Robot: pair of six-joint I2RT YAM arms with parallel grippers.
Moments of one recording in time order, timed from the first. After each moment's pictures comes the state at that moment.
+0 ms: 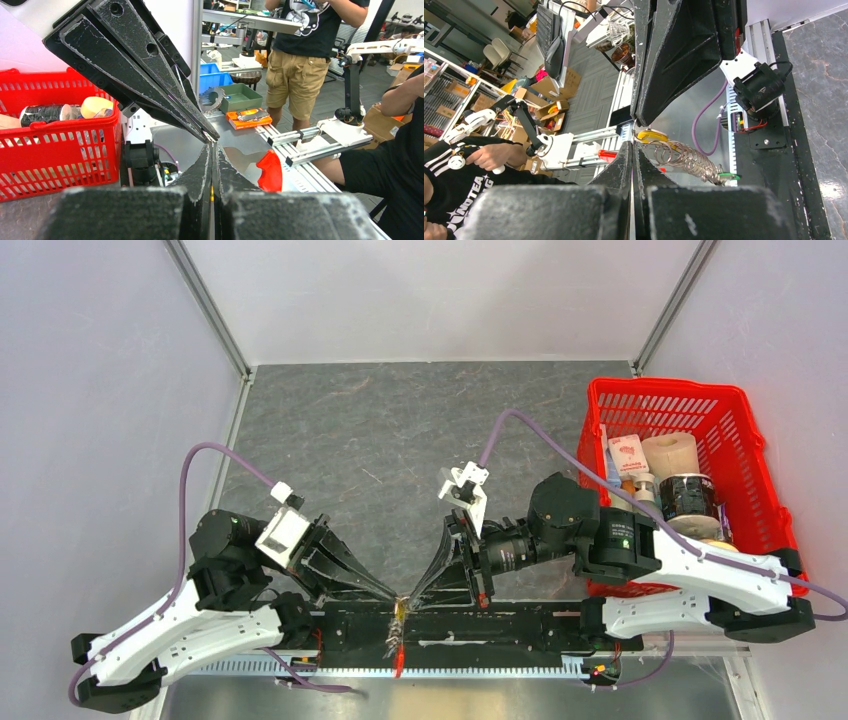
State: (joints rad) left arm -1.03 0.57 0.86 0.15 0.87 -0.41; right arm 1.37 1.07 1.35 -0.32 -0.43 0.58
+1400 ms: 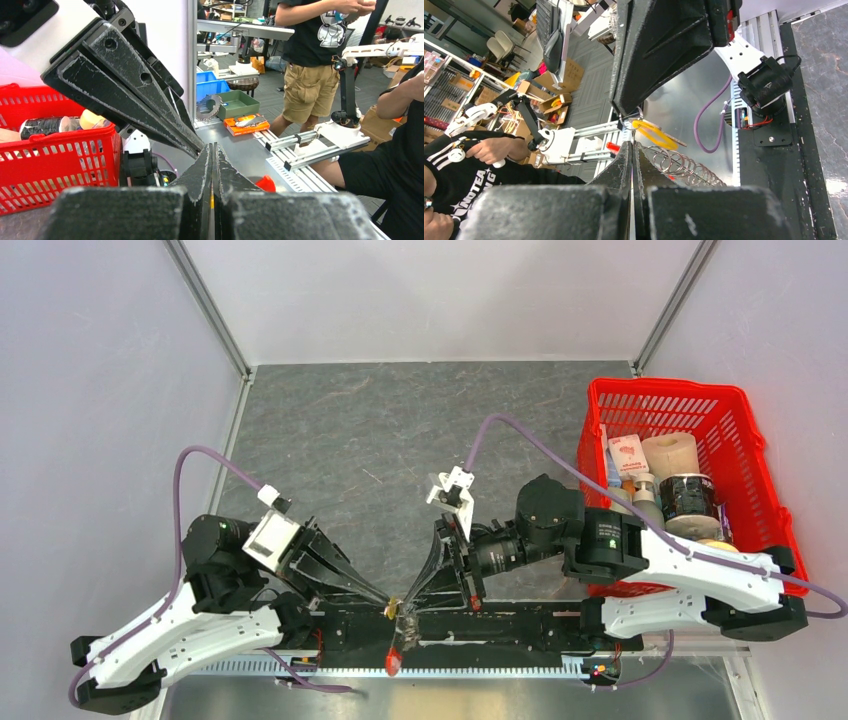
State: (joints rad) left arm -1.03 0.54 0.85 0.19 0.87 -0.44; right arm 1.37 1.09 1.34 -0.30 -0.45 0.58
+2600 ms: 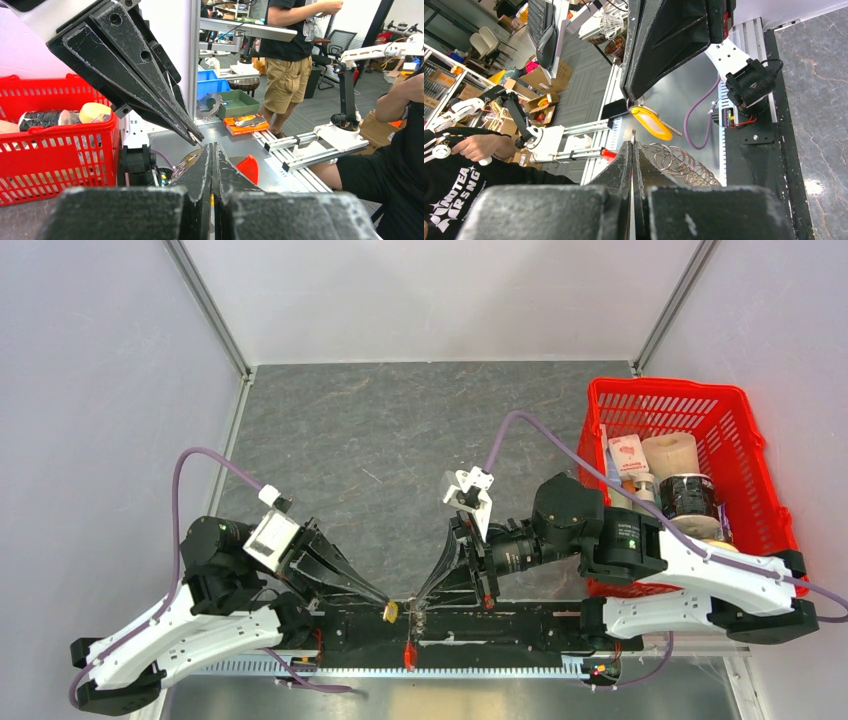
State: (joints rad) left arm -1.03 0.52 0.84 0.17 0.86 -0.45; right arm 1.37 1.05 1.35 -0.36 -0.44 0.52
